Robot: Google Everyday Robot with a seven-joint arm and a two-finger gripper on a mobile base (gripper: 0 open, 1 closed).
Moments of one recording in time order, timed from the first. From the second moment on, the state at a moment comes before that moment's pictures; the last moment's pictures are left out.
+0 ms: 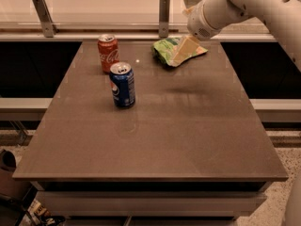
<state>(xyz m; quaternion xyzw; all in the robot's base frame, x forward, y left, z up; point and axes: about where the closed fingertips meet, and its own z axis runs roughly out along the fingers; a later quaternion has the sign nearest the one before) 0.732 -0.098 0.935 -0.60 0.69 0.00 0.41</state>
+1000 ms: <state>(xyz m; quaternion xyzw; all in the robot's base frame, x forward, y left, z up) 0.805 -0.119 0.895 -0.53 0.71 0.03 0.46</state>
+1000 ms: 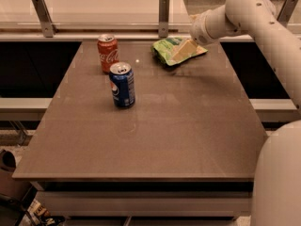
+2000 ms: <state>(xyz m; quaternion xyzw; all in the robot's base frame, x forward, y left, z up) 0.825 -0.079 0.850 -0.52 0.69 0.11 0.49</state>
